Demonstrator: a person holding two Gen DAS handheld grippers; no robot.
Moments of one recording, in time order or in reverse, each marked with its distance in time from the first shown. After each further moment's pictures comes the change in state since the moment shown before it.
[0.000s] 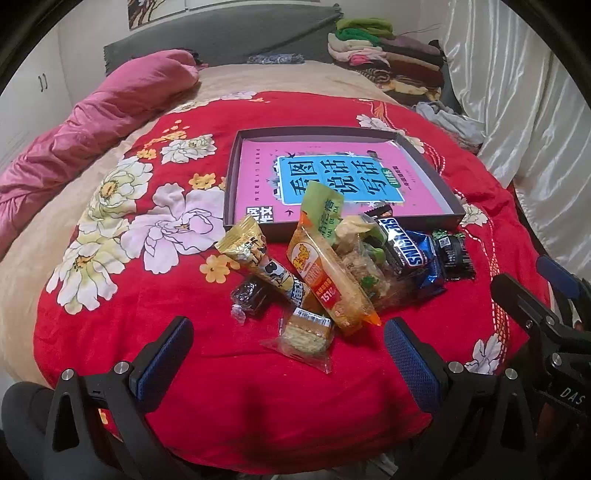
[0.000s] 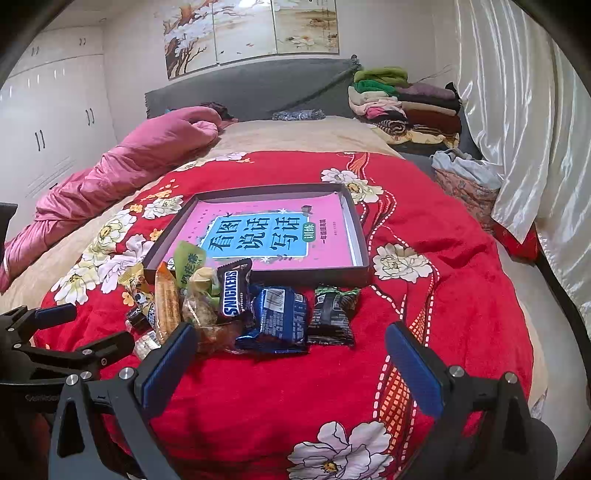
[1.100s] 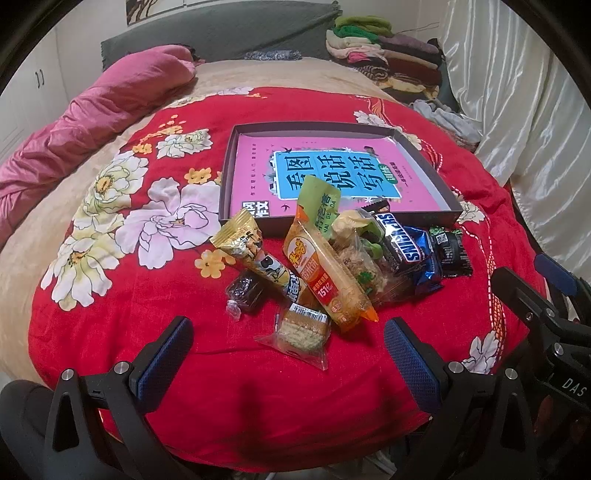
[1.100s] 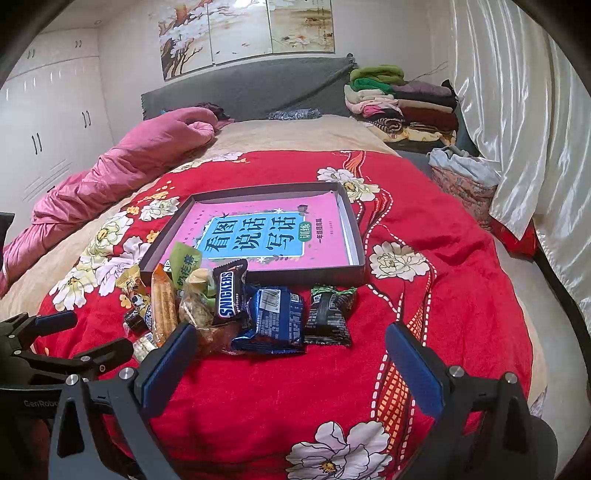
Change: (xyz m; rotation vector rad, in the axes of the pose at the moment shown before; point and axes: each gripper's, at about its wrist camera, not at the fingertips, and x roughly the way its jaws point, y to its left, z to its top) left arm 0.002 0.001 -0.001 -0.003 0.014 -0.019; right arm 0.001 -0.002 0.000 0.007 0.001 -0.006
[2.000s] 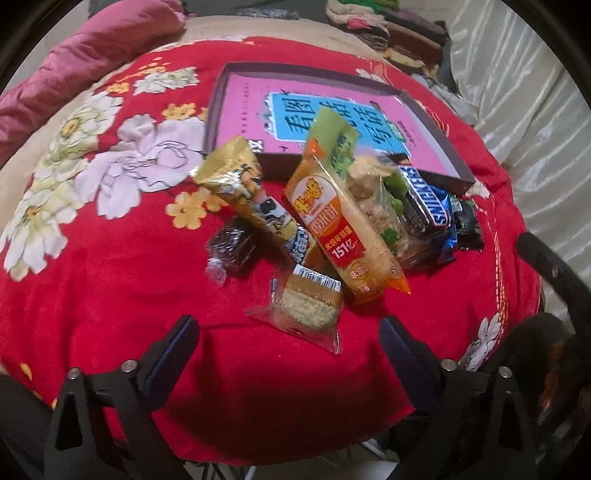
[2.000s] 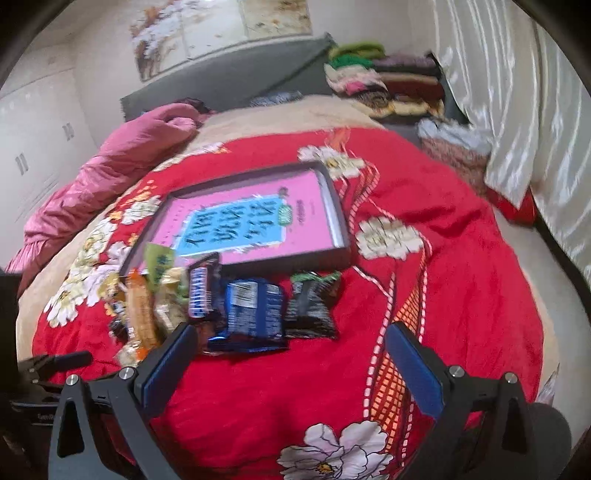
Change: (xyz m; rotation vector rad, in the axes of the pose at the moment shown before) left arm 0.053 0.018 -0.010 -0.038 0.175 -0.115; right arm 0.033 -0.035 0.002 0.136 0.094 0.001
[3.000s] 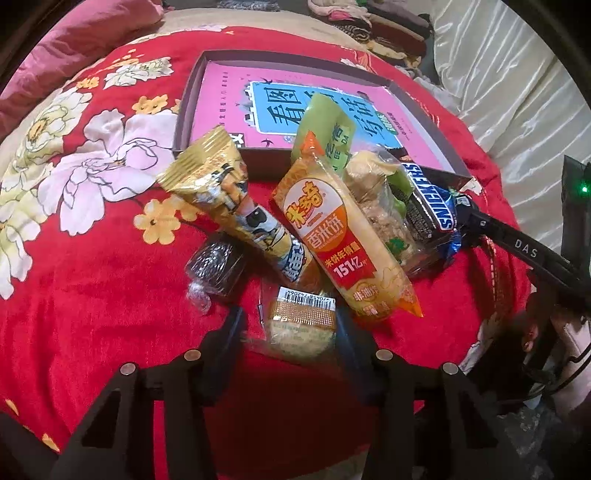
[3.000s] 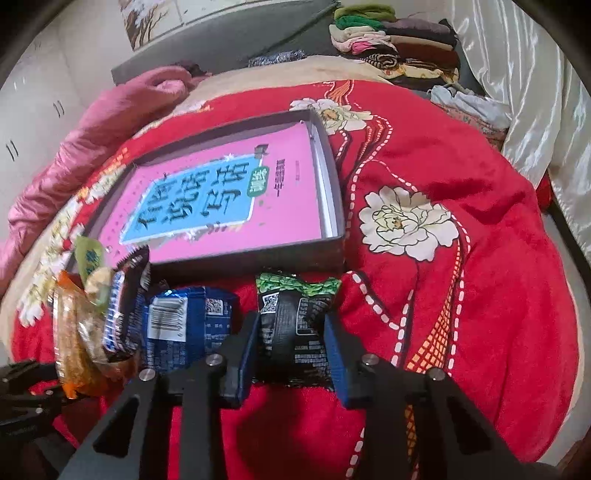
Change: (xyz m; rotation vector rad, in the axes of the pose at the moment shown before) left arm 0.020 0.010 0.014 0.016 0.031 -0.099; right arm 0.076 -0.021 0.021 -0.019 0.117 0.026
